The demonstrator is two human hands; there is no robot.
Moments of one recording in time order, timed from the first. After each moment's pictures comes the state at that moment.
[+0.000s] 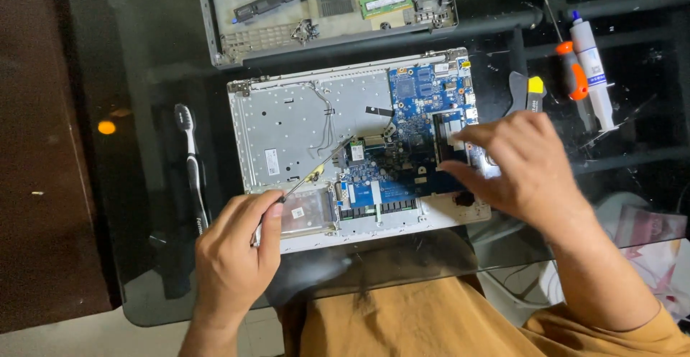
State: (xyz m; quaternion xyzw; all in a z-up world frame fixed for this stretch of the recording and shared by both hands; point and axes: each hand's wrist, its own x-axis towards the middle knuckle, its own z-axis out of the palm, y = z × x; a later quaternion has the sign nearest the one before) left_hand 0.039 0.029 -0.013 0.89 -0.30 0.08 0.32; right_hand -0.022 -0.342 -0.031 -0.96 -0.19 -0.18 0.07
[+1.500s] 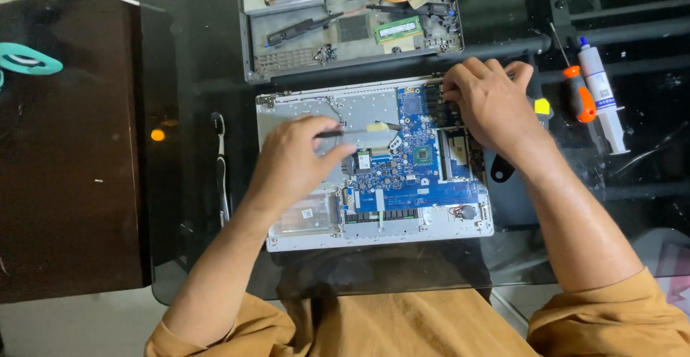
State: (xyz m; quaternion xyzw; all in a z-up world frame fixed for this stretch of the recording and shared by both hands) left_hand 0.118 -0.050 -0.002 0.90 -0.27 -0.14 0.31; right_hand 0.075 -0.370 -0.087 -1.00 -0.03 -0.05 0.08
